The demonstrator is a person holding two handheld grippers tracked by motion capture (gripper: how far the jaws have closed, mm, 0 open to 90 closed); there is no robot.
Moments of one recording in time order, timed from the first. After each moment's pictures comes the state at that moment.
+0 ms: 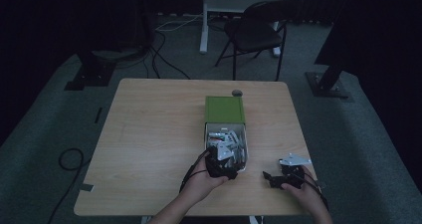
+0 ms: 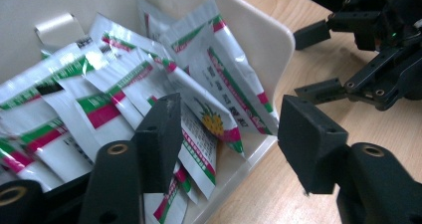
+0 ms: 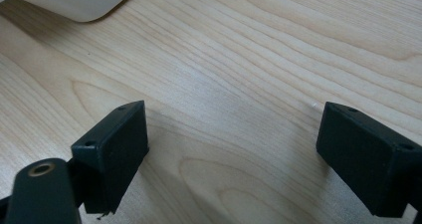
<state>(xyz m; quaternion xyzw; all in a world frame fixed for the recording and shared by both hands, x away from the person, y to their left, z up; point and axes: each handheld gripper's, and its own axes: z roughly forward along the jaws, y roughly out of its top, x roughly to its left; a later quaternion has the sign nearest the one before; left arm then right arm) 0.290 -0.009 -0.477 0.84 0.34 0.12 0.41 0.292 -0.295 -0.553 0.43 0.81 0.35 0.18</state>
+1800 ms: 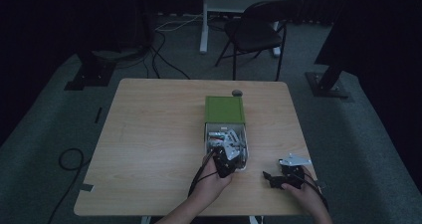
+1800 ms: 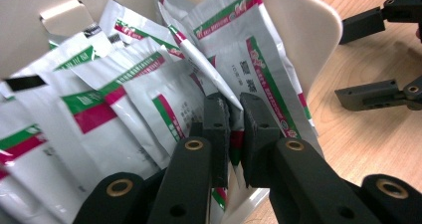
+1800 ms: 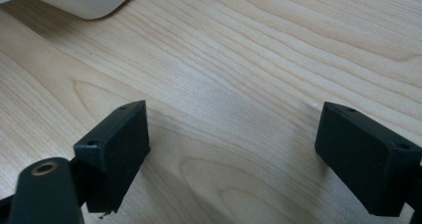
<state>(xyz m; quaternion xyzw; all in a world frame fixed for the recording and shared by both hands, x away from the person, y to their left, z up) 0.296 -0.030 -0.490 0.83 0.37 0.17 0.37 0.292 -0.295 -0.553 0.43 0.81 0.35 0.18</state>
